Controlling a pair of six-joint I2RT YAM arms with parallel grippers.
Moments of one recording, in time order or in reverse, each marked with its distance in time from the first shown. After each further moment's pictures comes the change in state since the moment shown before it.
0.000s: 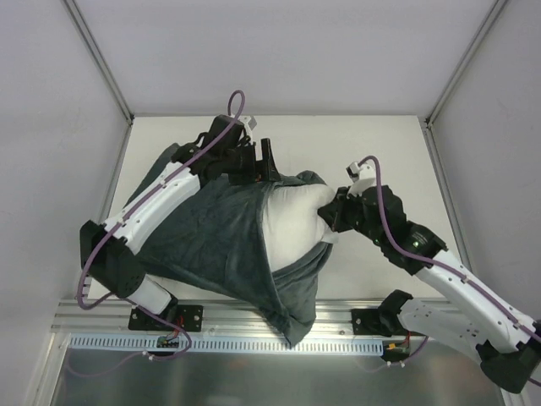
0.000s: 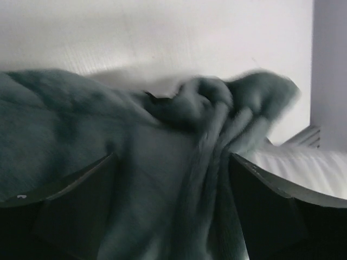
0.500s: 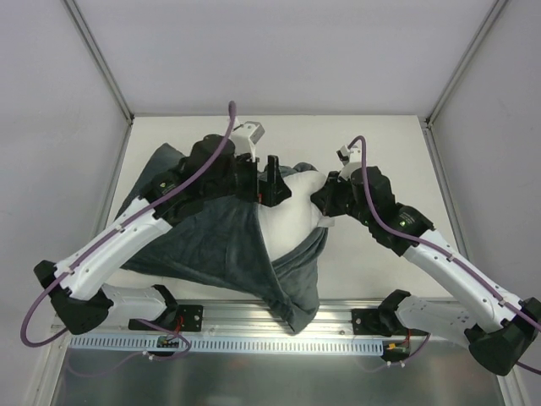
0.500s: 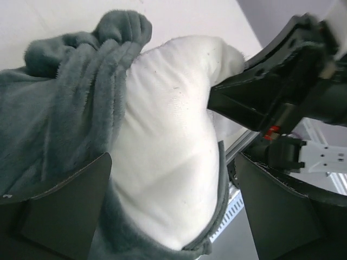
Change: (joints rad) left arm -0.266 -0.343 -0.033 0.021 -0.159 0.105; right arm -0.034 0.205 0.148 0.029 -0.021 0.000
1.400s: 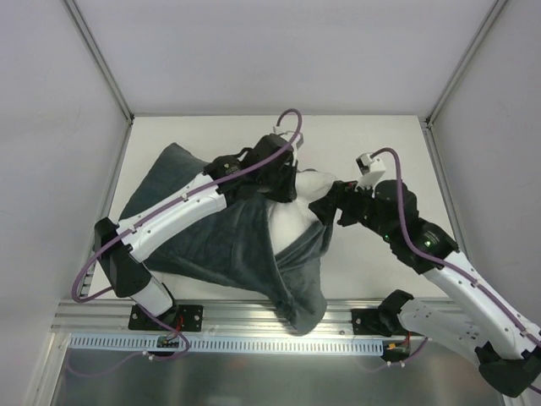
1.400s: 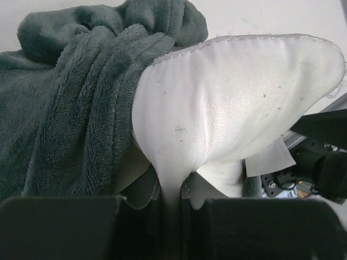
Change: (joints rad) left arm -0.120 0.377 0.193 -0.133 -0.182 0.013; right arm -0.008 -0.143 -0.043 -0.044 -0.048 0.025
